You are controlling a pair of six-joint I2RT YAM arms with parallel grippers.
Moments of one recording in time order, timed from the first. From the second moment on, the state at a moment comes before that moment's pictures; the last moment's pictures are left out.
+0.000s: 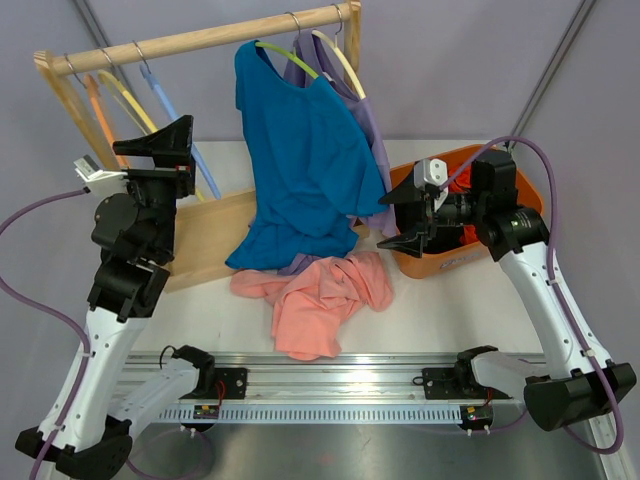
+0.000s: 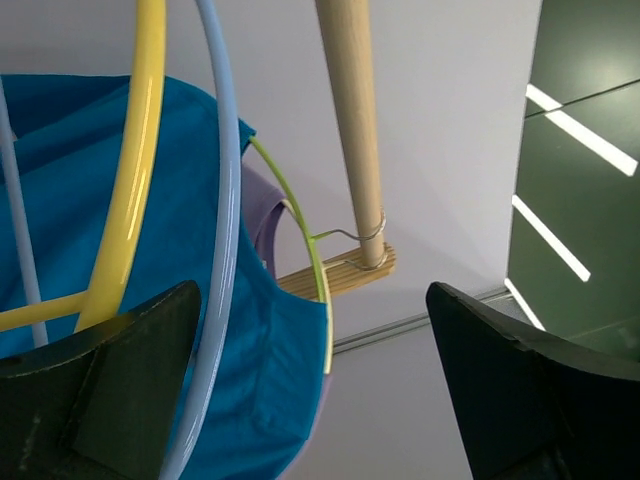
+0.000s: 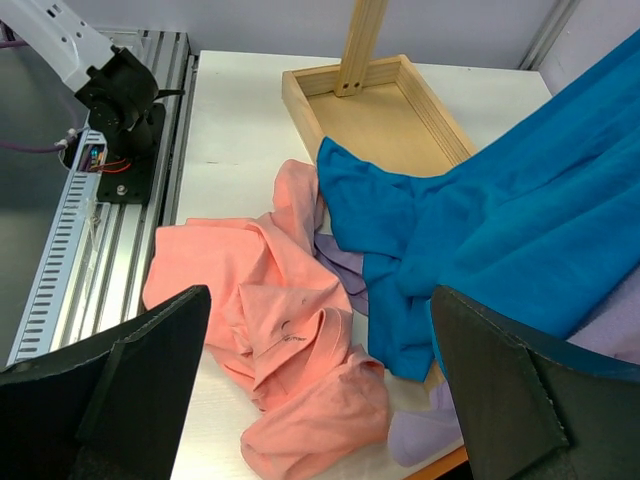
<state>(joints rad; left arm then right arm) -0.37 0.83 1.21 -0.14 -0.42 -1.25 0.25 1.14 1.29 -0.58 -1.19 -0.57</state>
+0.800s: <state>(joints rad) -0.37 0.78 1.26 -0.32 -0.37 -0.85 0.56 1.31 1.37 -1.06 -1.07 -1.10</state>
